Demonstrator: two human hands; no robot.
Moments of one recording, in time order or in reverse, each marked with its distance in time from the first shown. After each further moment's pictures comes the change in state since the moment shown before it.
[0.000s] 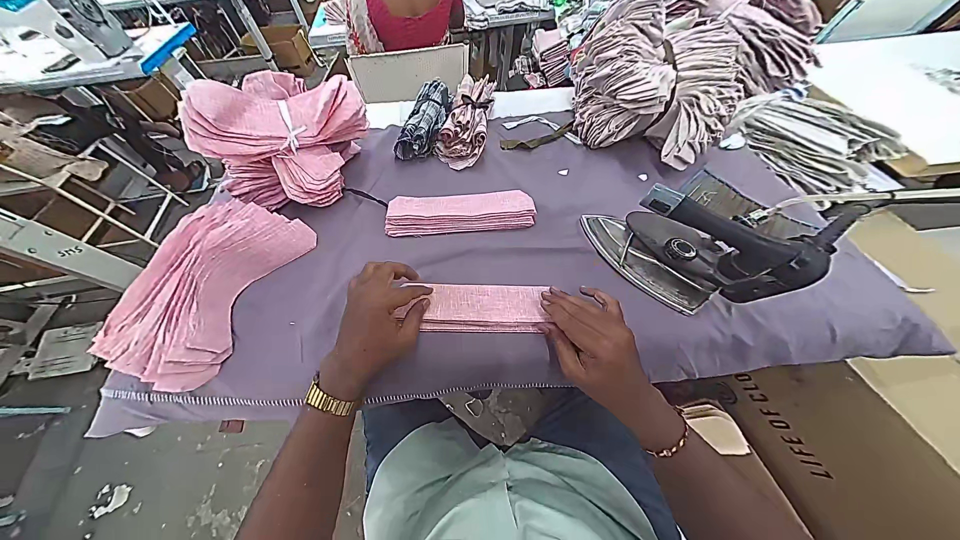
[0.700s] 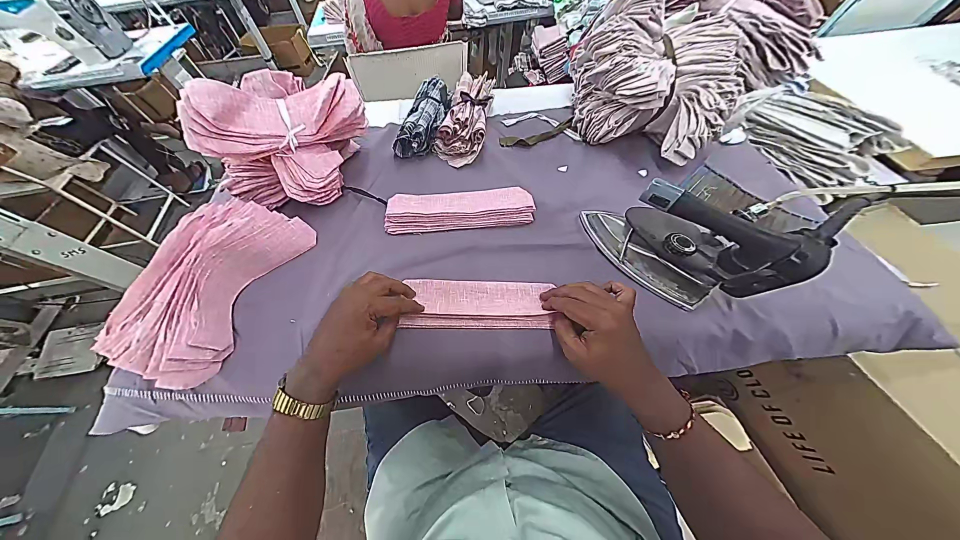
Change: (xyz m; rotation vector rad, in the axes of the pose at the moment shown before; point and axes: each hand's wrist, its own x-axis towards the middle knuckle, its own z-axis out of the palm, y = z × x) left_hand -0.009 -0.018 -0.028 -0.120 -0.186 0.118; right_hand 0.014 0.007 -0.007 -0.013 -0.071 0.128
